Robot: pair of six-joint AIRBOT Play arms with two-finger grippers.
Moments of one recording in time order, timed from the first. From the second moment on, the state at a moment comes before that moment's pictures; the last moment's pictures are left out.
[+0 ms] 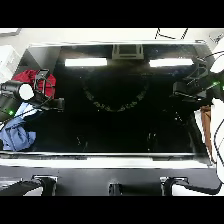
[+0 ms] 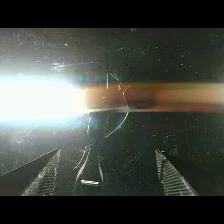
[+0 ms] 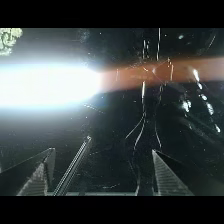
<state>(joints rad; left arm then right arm) -0.19 -1.27 1.25 1.58 -1.24 -1.71 -0.13 -1.45 1.60 -1.40 1.51 1.59</state>
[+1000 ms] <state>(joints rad) -0.20 -1.27 1.25 1.58 -1.21 -1.71 -0.13 -1.45 1.60 -1.40 1.48 1.59</state>
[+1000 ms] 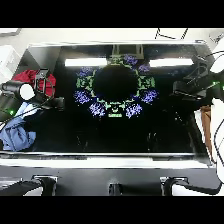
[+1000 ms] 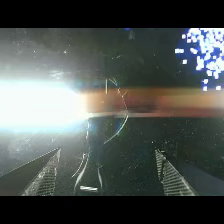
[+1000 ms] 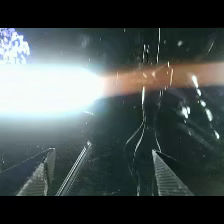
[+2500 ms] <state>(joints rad) 0.62 -1.18 1.08 1.46 -1.15 -1.66 -0.13 -1.47 1.59 -1.34 1.56 1.59</state>
